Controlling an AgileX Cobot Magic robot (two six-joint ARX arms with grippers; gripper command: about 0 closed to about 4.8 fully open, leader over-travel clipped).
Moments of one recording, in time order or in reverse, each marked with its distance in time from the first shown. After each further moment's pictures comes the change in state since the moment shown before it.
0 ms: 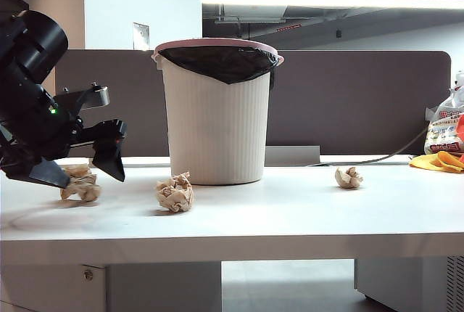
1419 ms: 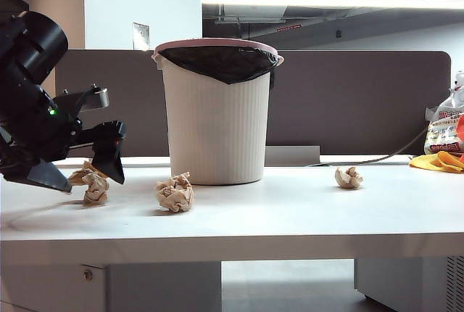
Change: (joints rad) left arm 0.000 0.000 0.000 -0.019 0.009 -0.003; right arm 0.008 0.003 0.000 0.001 -0.003 0.008
